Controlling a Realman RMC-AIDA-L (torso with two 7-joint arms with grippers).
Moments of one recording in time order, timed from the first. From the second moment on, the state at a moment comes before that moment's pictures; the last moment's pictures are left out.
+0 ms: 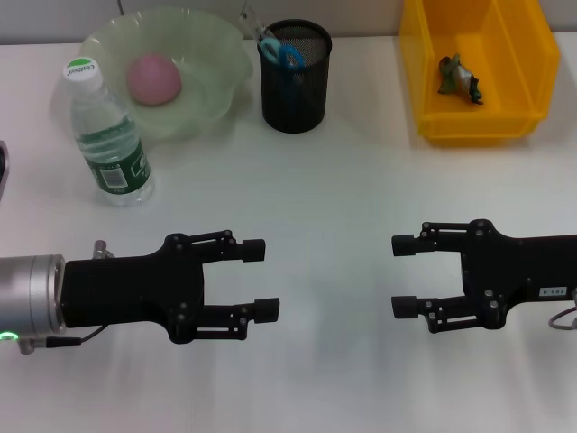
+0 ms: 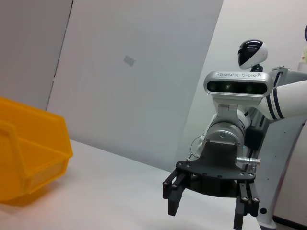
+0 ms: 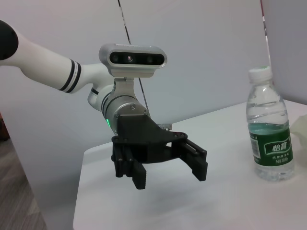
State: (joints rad) left arm -0.49 -2.06 0.71 0.44 1.99 1.79 -1.14; right arm 0.44 2.00 -1.00 -0.58 -1.79 -1.71 1.21
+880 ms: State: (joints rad) left arm -0.49 -2.06 0.71 0.44 2.00 1.79 -1.14; right arm 0.44 2.00 -1.00 -0.59 -1.79 -1.72 1.21
